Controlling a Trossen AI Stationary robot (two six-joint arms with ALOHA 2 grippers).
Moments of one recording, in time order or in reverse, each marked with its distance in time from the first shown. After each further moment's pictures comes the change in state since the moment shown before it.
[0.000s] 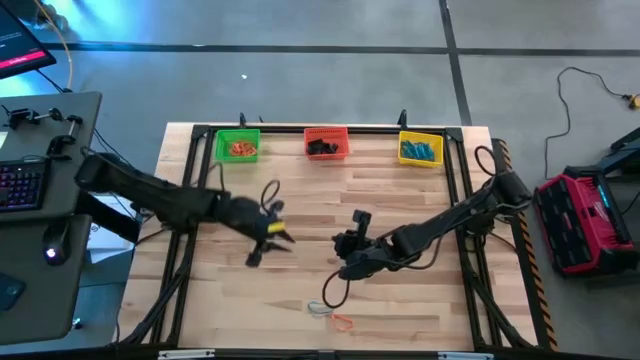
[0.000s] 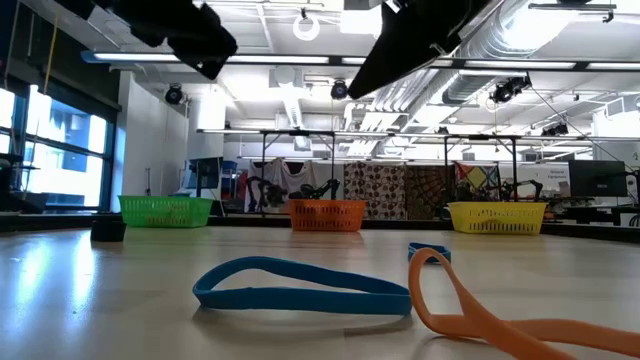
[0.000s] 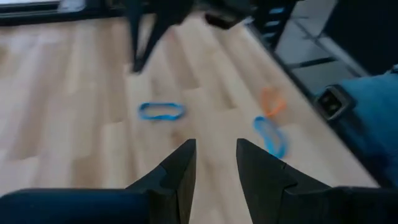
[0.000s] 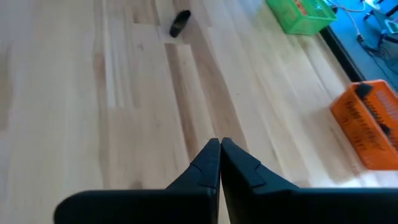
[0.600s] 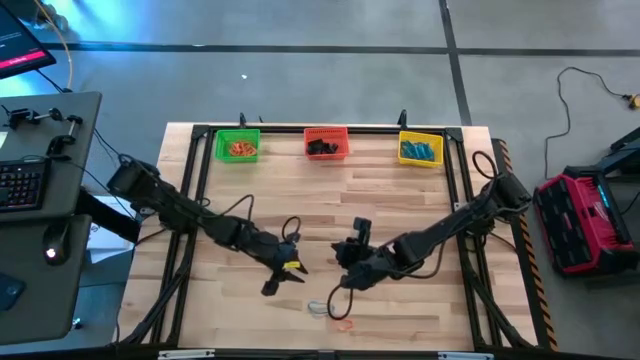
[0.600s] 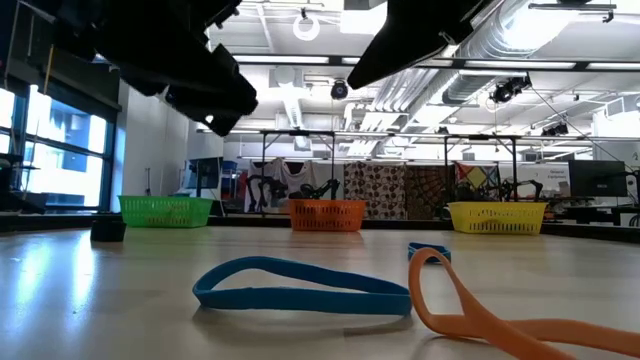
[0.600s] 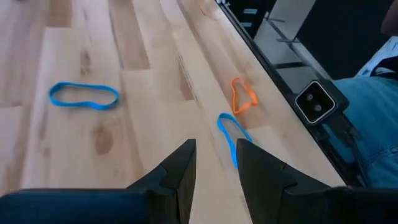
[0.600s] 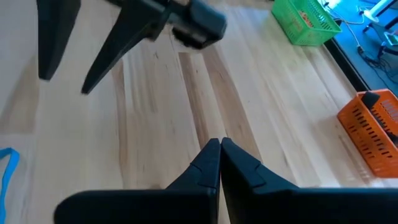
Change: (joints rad) left arm -0.164 0.378 -0.014 0.402 -0.023 -0.194; right arm 0.051 0.017 0.000 0.045 0.036 0.009
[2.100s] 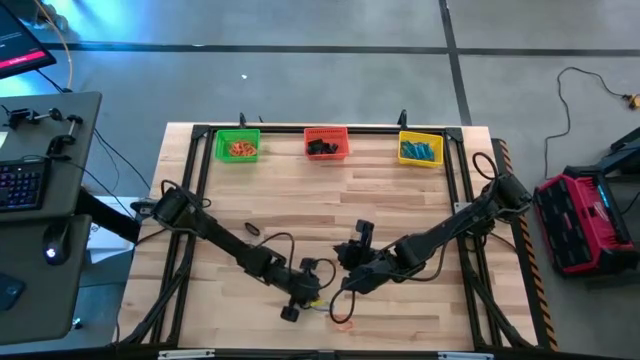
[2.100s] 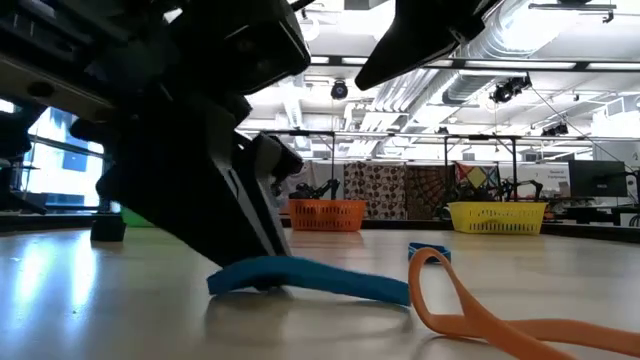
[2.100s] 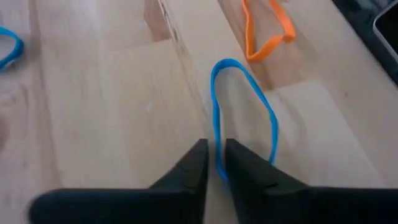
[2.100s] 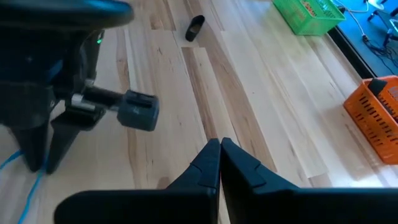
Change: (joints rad) left arm -0.110 0.428 0.338 -0.191 -0.113 0.025; right arm 0.021 0.000 0.002 -0.033 0.003 0.078
